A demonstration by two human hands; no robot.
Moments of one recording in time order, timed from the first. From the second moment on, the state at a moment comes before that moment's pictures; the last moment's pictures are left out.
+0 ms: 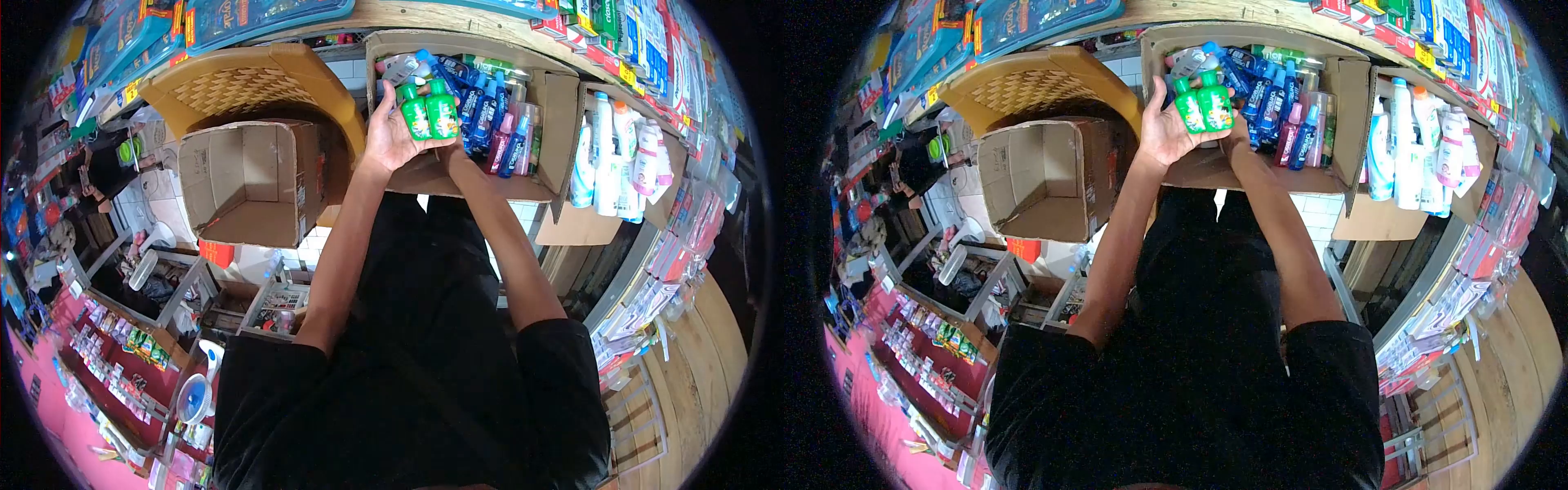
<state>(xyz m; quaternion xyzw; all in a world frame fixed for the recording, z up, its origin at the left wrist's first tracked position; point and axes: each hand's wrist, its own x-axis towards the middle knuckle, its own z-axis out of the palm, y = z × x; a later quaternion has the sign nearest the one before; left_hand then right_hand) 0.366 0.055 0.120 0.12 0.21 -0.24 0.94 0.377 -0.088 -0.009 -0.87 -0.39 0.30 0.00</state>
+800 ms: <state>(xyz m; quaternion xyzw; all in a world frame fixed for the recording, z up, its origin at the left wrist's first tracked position) 0.376 0.025 0.115 0.07 0.24 -0.15 0.96 0.349 -0.128 0.161 -0.59 0.12 0.25 0.76</state>
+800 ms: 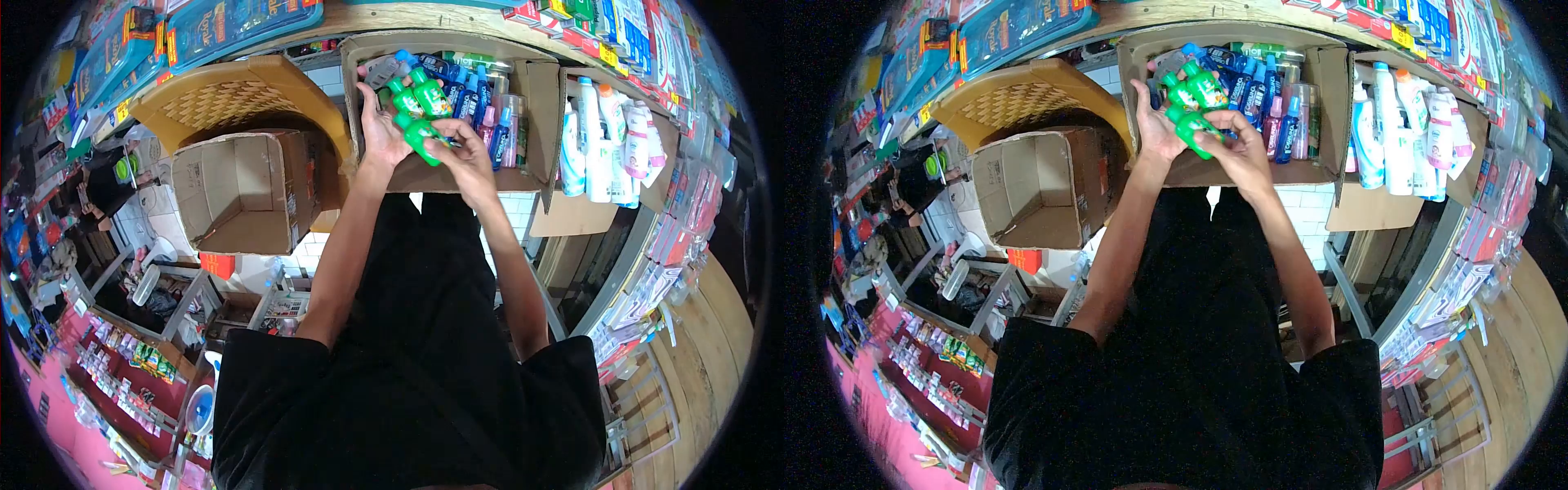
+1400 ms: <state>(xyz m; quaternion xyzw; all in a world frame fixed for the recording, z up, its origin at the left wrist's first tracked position) 0.375 0.031 0.117 -0.07 0.14 -0.18 0.97 0.364 -0.137 0.114 -0.91 -0.09 0.28 0.29</state>
